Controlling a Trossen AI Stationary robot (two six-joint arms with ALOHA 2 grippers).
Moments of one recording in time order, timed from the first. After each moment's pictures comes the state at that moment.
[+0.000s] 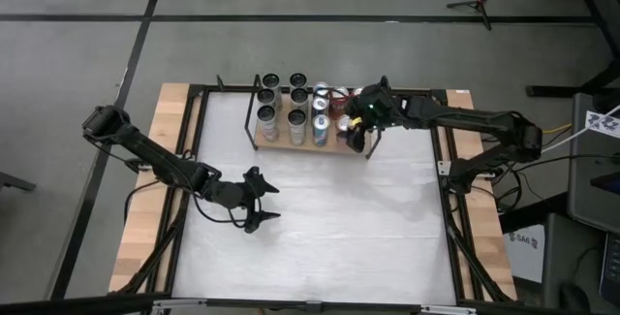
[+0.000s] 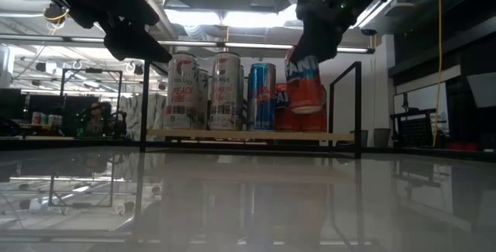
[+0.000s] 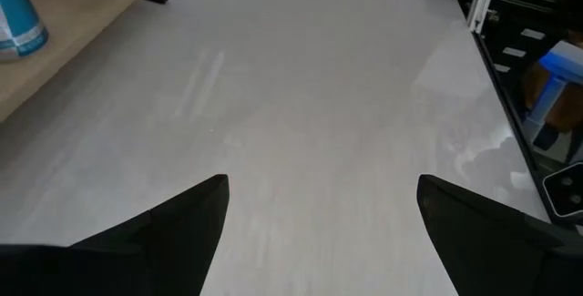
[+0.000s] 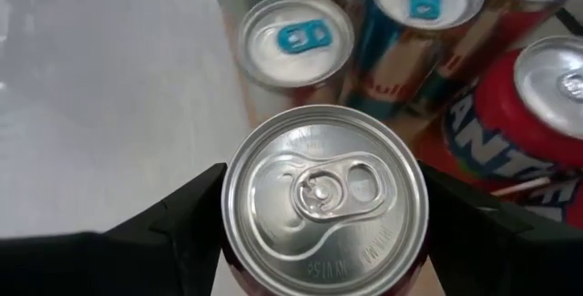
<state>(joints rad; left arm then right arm) -0.43 1.23 0.59 0.06 -0.38 -0.49 -0.32 1.42 1.13 -0.49 -0.06 0.01</state>
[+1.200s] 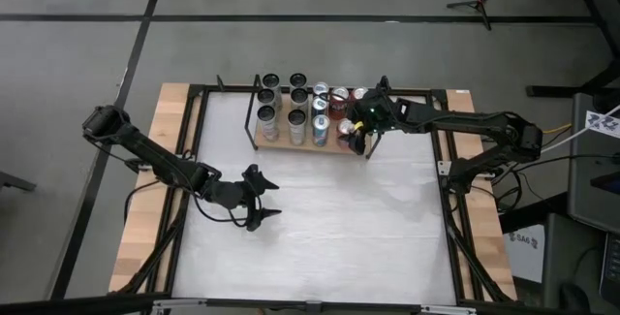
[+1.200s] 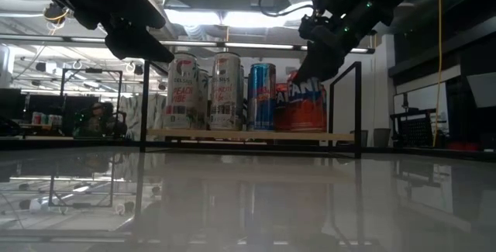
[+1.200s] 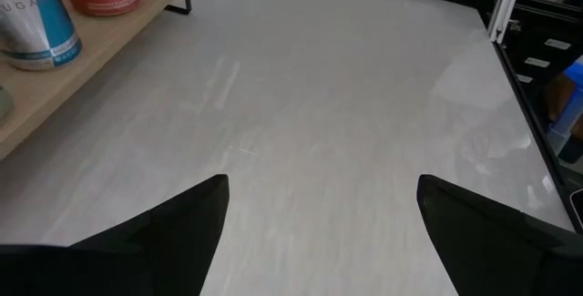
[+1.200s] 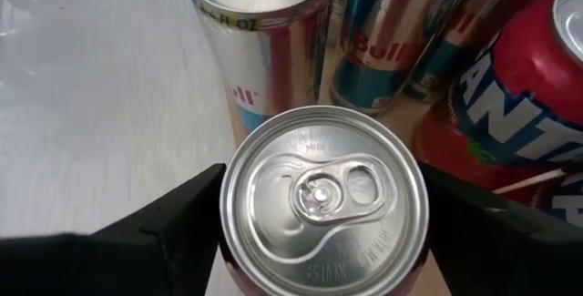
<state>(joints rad) -0.43 1.23 0.59 0.06 -0.44 -0.49 -0.37 1.42 0.96 -0.29 -0.10 -0.05</state>
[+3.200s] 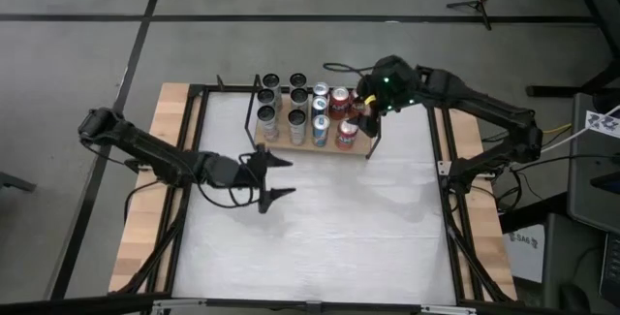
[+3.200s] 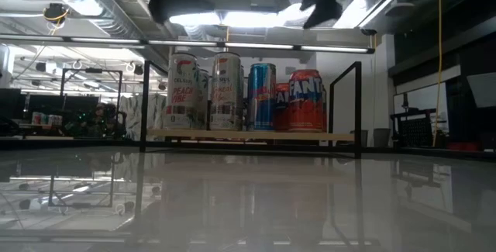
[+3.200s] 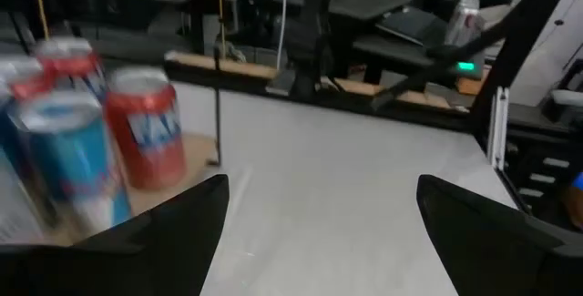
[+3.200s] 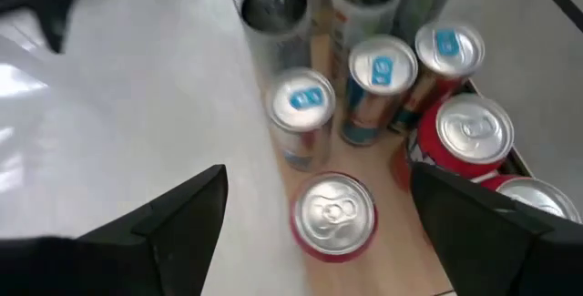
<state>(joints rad) -0.29 1.20 0.64 0.34 -0.44 -0.24 -0.37 1.42 1.51 -0.89 -0.14 -0.01</state>
